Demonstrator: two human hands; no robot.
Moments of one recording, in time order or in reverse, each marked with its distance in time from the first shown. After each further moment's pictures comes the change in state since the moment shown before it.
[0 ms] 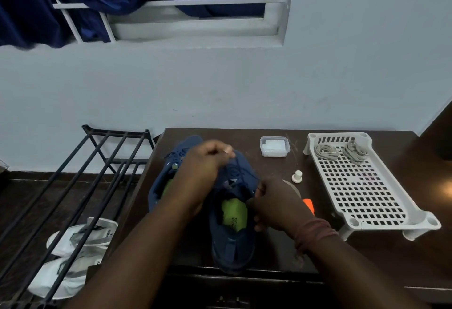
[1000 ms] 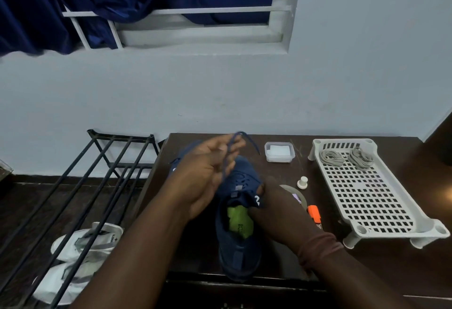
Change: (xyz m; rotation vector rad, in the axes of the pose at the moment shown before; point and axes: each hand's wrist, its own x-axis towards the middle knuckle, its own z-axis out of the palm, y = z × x) left_hand -0.005 0.021 -0.011 -0.441 -0.176 -0.058; right_hand 0.005 0.011 0.013 -0.255 0.183 -0.248
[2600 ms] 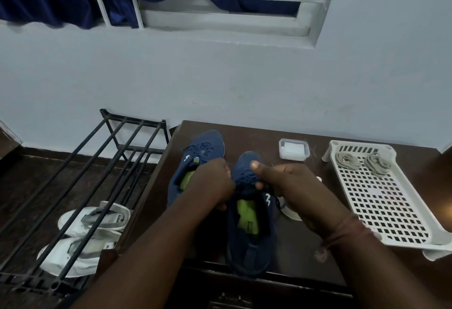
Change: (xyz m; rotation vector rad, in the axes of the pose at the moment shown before) left_hand 0.008 -0.035 -0.038 1.044 0.242 -0.316; right_hand -0.001 -0.043 -0.031 0.788 -0.245 0.020
